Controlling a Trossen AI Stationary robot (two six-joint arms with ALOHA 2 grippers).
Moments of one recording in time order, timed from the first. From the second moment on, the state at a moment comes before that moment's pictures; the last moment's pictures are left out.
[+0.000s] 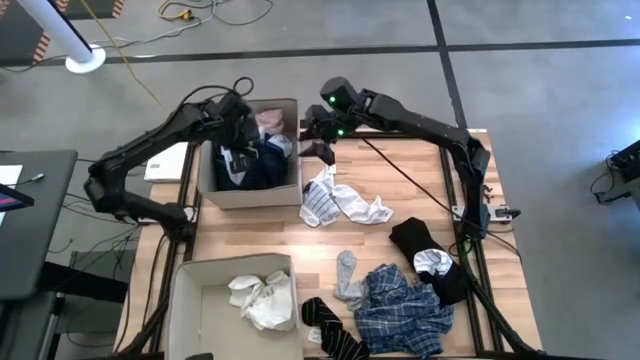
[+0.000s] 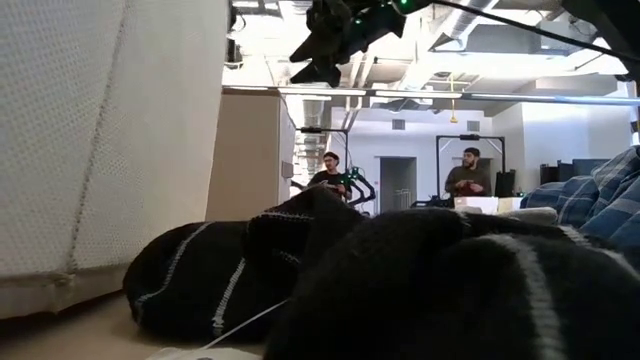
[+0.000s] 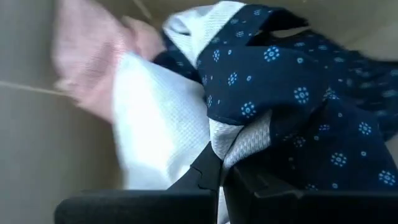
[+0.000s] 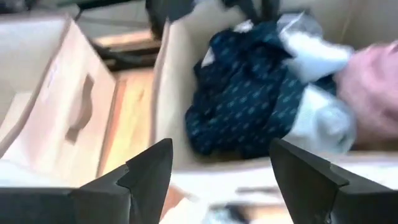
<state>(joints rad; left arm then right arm) 0.69 1.35 1.37 -1.09 -0.08 0.49 -0.44 1.96 1.98 -0.68 -0.52 -0.16</state>
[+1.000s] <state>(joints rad) 0.75 1.38 1.70 -1.43 -0.04 0.29 -0.39 1.93 1.98 -1.00 -0.52 -0.23</state>
